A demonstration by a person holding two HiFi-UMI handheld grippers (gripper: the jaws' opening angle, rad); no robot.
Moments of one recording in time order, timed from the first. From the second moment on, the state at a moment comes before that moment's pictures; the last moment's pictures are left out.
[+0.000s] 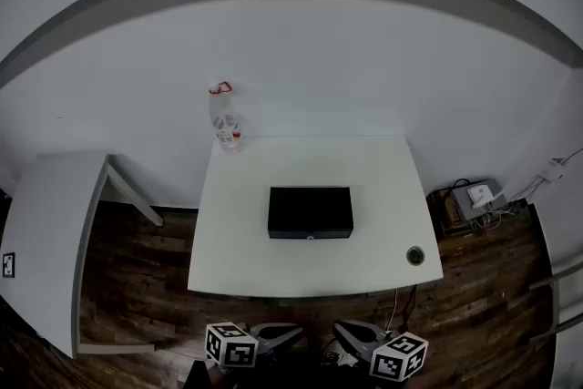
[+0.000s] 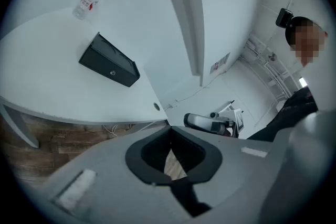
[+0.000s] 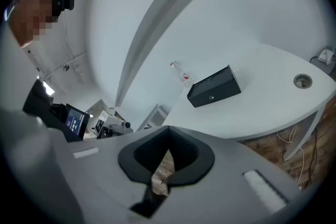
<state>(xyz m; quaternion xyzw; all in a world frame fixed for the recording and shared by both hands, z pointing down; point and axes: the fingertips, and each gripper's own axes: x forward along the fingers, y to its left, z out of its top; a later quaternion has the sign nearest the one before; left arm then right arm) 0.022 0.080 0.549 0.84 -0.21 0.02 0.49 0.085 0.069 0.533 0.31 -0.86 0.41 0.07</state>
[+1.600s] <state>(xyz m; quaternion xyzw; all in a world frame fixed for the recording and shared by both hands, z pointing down) -0.089 -0.036 0.576 0.83 -0.41 0.18 0.33 0.084 -0.027 0.611 0.42 -0.81 0.38 0.17</state>
